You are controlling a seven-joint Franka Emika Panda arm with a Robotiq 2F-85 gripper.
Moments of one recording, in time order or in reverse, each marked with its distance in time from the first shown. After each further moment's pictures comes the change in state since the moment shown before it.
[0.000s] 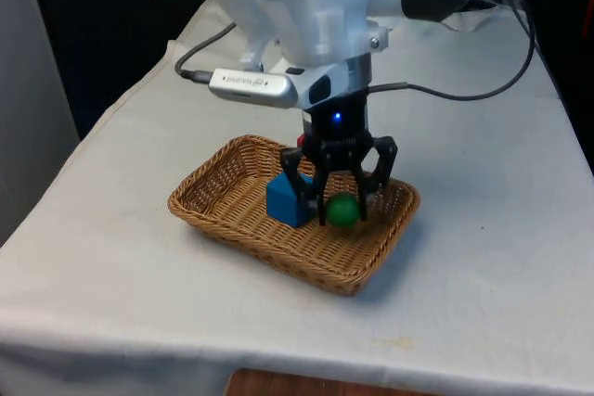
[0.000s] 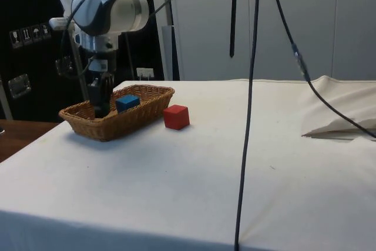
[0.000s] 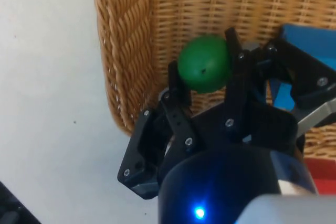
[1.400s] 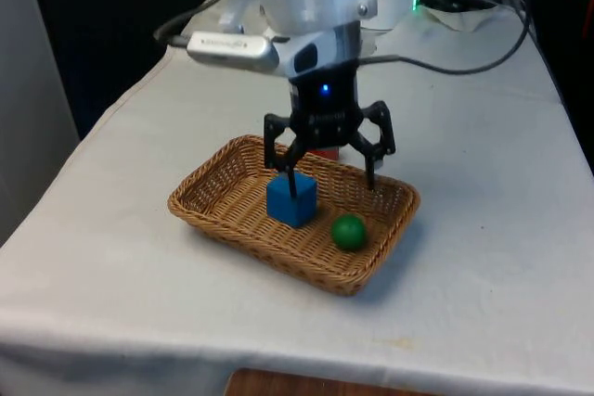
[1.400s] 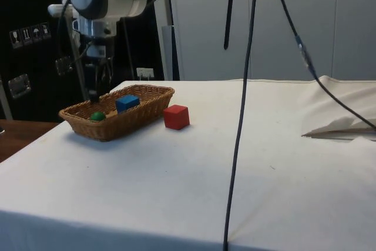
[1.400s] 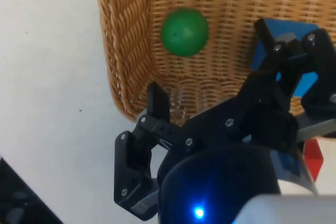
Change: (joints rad) arm -0.002 -0.033 -0.029 0.023 0.002 -0.058 -0.007
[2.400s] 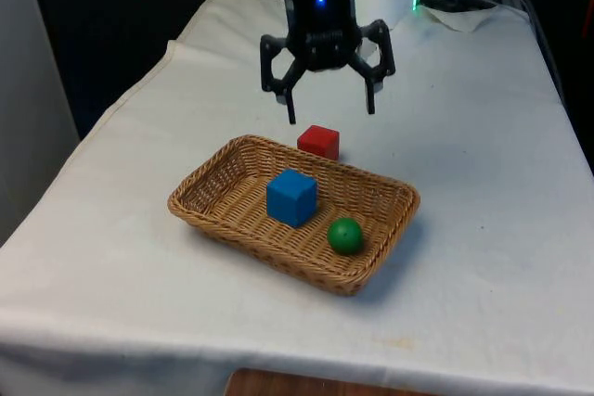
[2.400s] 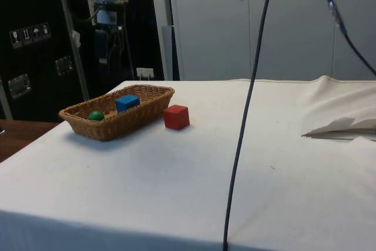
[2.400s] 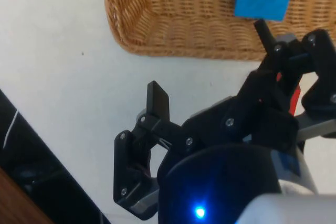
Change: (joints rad) arm 0.035 -0.264 -0.027 -0.228 -0.055 -0.037 0.008
